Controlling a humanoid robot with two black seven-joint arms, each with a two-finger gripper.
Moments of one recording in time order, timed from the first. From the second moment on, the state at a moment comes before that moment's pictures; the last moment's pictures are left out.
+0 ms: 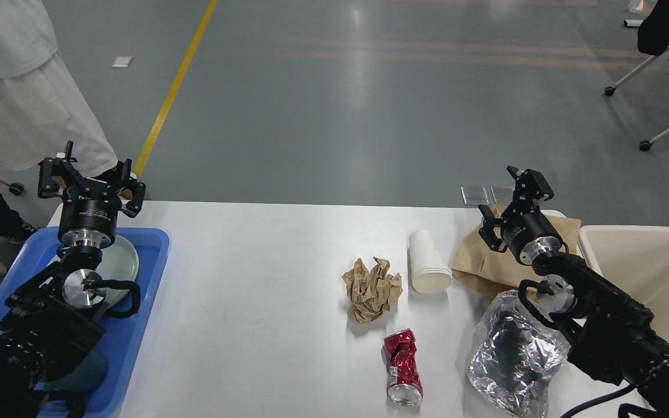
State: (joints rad) left arm -0.75 0.17 -0.90 -0.17 -0.18 -0.63 -0.51; right arm 0.64 -0.19 0.79 0.49 -0.30 0.18 0.34
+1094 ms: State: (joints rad) left arm -0.73 0.16 -0.87 -0.17 -0.19 -0.65 -0.50; right arm 0.64 -0.19 0.79 0.49 -0.30 0.17 0.34
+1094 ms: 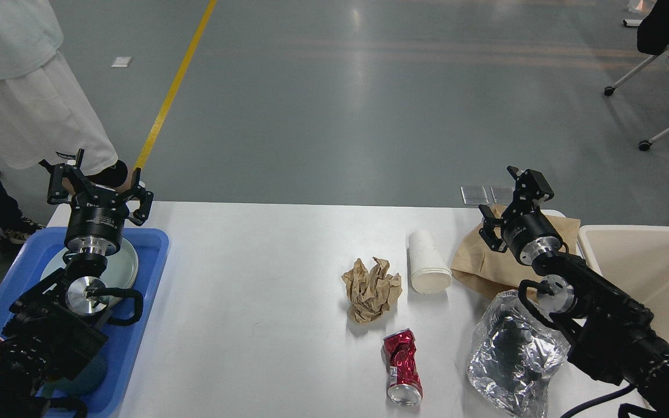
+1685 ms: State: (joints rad) left arm -0.73 0.16 -0.87 -0.17 -0.19 -0.65 -0.50; right arm 0.64 -0.19 0.79 0.49 -0.30 0.17 0.34
